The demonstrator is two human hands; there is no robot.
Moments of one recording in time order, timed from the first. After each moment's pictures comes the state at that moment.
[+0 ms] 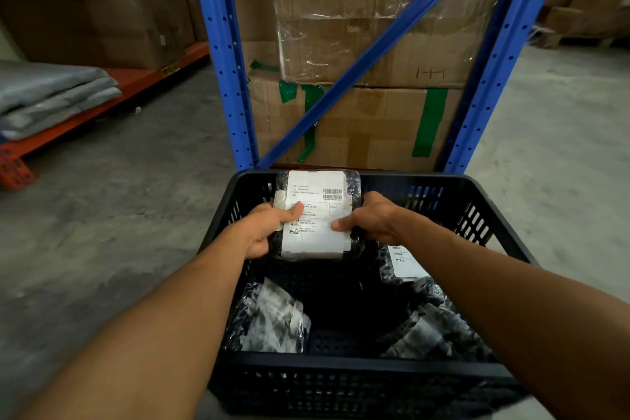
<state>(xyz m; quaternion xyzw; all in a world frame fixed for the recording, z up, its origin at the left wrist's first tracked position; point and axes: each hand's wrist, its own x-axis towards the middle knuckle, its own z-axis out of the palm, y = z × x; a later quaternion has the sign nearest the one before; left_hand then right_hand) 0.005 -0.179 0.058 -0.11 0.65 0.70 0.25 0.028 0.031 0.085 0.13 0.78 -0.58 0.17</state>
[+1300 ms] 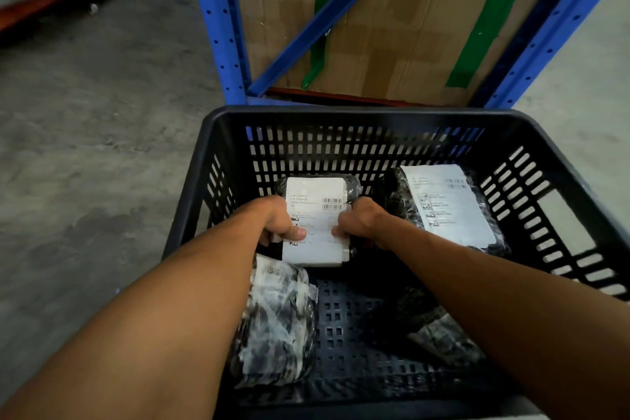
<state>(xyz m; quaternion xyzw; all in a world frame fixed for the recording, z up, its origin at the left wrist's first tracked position) -0.010 -0.175 -0.028 -0.03 0.89 0.22 0.40 0.018 -0.003 -0.034 0.20 0.87 -0.37 0.26</state>
